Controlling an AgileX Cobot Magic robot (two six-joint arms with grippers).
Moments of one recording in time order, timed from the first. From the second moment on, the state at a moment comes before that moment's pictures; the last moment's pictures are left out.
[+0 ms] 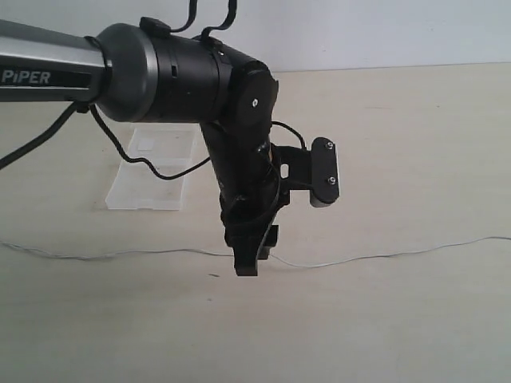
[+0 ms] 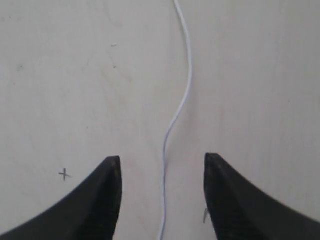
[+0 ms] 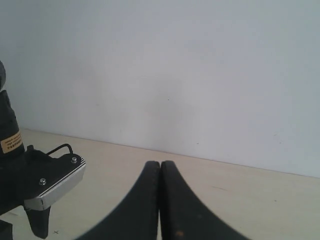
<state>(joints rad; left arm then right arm) -0.72 2.08 -1.48 -0.06 0.91 0.84 0.35 0.01 0.00 0.37 0.03 -0.38</state>
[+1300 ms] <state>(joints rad) -0.72 2.18 -1.48 -0.08 0.89 0.86 0.35 0.01 0.00 0.37 0.03 -0.38</state>
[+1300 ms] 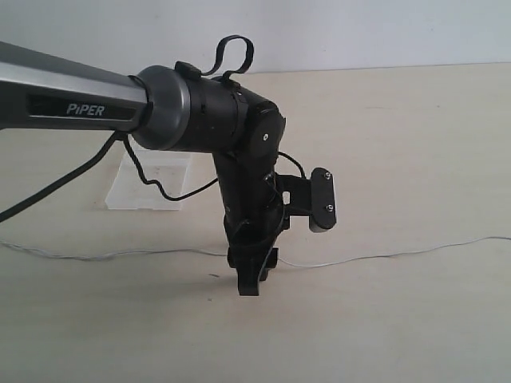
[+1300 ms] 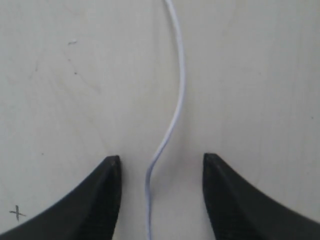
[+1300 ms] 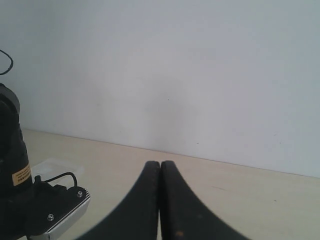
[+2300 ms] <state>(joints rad) -0.72 1.91 -1.64 -0.06 1.00 0.79 0.35 0.01 0.00 0.37 0.03 -0.38</state>
